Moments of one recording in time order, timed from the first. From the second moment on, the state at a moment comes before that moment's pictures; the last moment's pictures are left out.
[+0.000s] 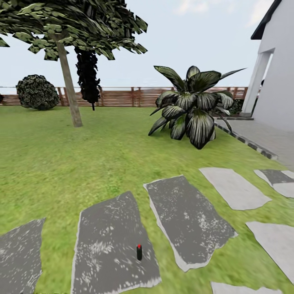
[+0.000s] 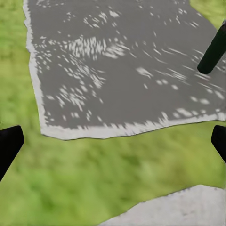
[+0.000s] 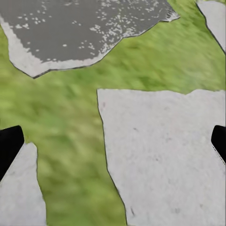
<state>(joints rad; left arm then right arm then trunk) -0.19 0.03 0.07 -0.16 0.00 -0.63 0.00 -0.04 -0.04 0.00 -0.45 0.00 -0.43 -0.31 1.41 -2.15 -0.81</state>
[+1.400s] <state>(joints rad) -0.19 0.03 0.07 -0.16 0.01 -0.63 0.00 -0.04 -0.04 0.00 -0.45 0.01 -0.43 -0.31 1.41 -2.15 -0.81</state>
